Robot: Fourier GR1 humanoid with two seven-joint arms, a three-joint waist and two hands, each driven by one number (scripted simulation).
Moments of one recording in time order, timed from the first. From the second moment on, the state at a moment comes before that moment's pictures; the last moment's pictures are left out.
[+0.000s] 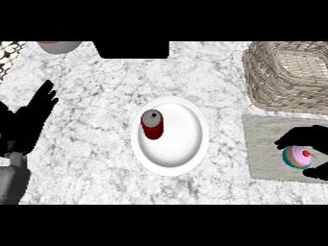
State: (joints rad) left arm -0.20 0.33 0.07 -1.40 0.15 0.01 0.21; right arm -0.39 -0.75 0.39 -0.77 0.62 0.14 -1.01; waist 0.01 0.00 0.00
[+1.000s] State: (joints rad) left arm -0.18 0.33 0.12 -1.39 0.13 0.00 0.23; right arm -0.19 -0.50 0.38 -1.08 0.77 0.05 -0.53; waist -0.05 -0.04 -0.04
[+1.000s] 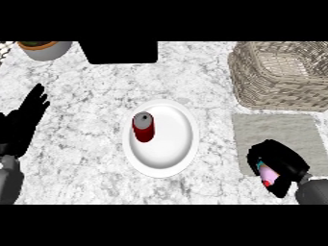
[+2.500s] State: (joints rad) left arm -0.21 0.31 0.11 -1.36 0.11 -0.03 0.20; right arm -0.18 -0.17 0.18 -2.32 0.53 0.21 0.58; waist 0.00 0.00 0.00
